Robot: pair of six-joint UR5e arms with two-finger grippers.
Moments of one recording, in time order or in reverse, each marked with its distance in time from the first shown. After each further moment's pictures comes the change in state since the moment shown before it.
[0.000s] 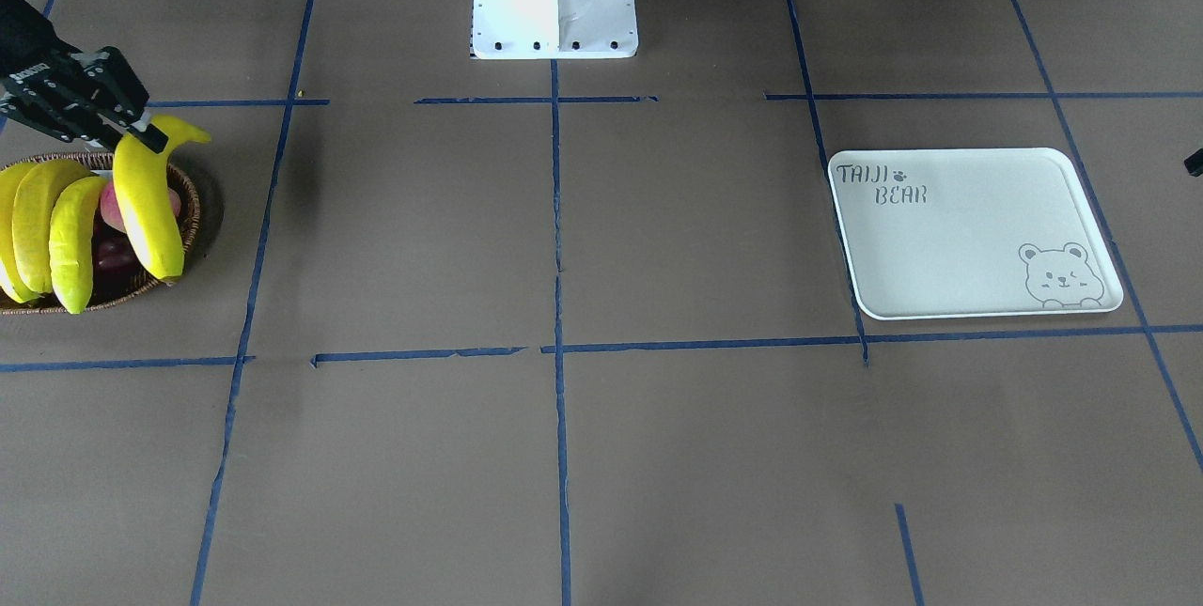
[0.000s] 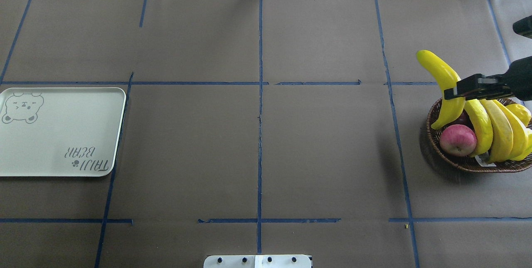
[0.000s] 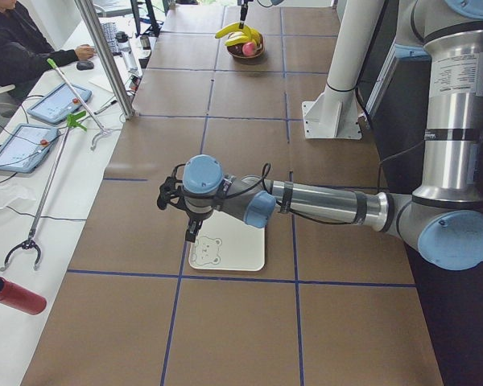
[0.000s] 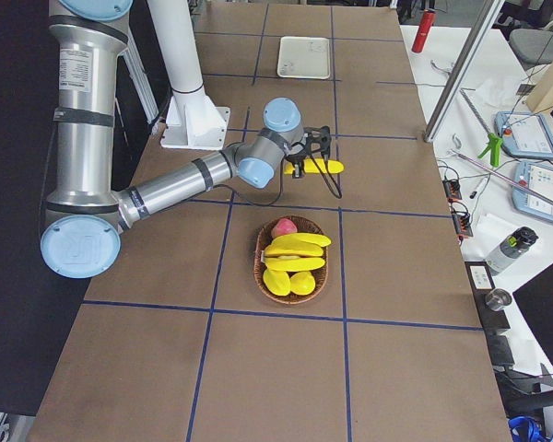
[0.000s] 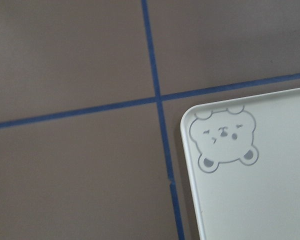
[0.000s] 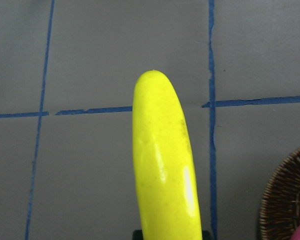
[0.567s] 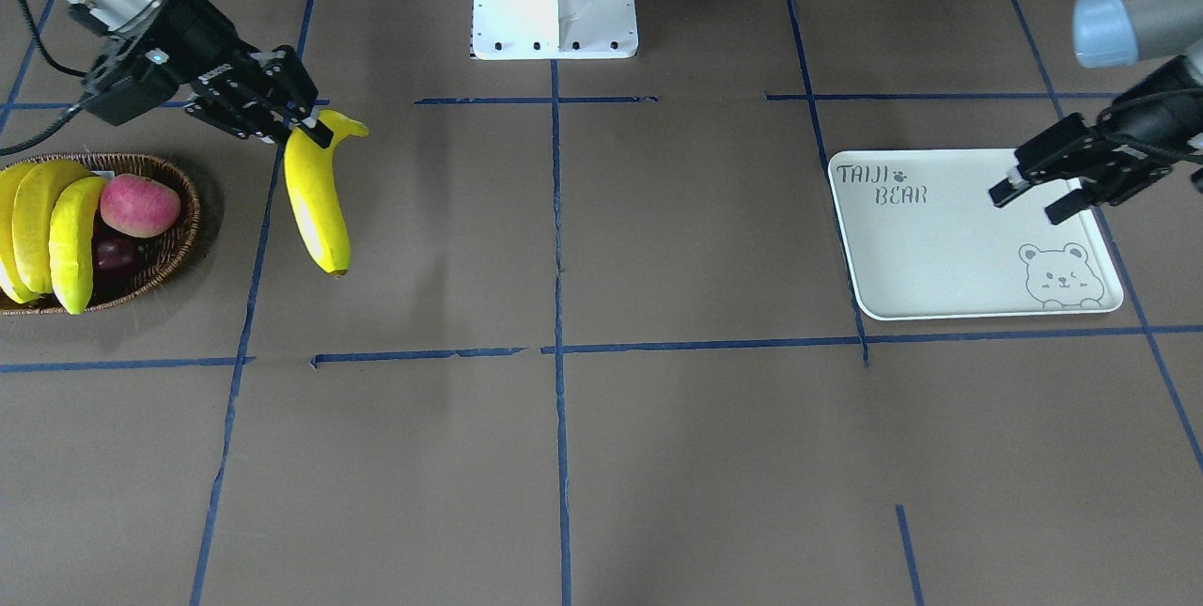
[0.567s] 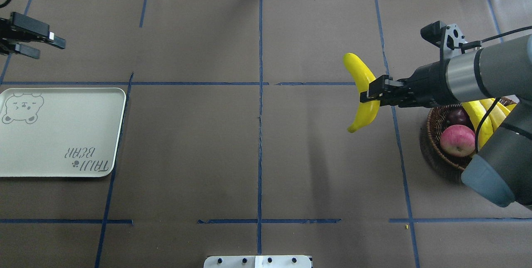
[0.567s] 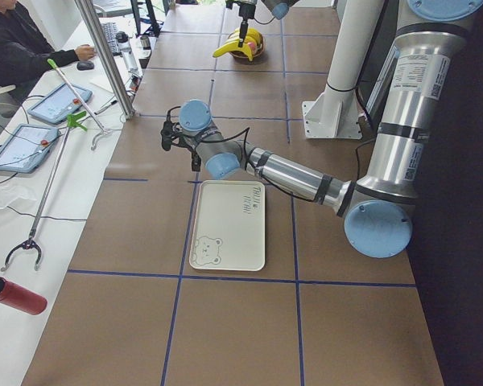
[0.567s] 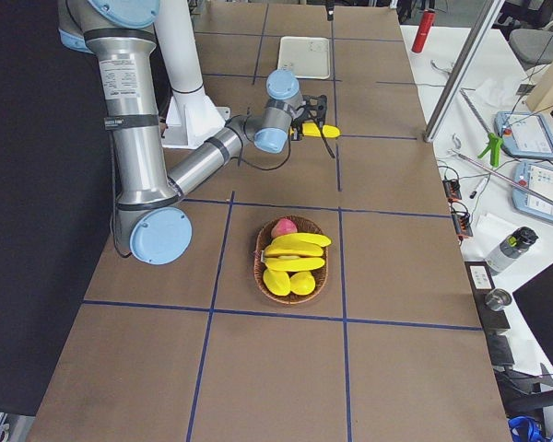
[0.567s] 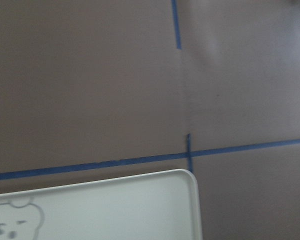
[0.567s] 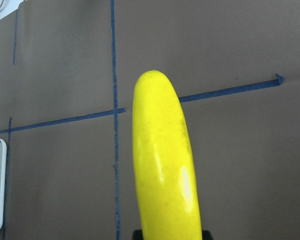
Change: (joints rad) left arm 0.284 -0.200 -0.021 -0.354 0.044 -0.860; right arm -0.252 0.209 -0.003 -0.001 -0.208 0.300
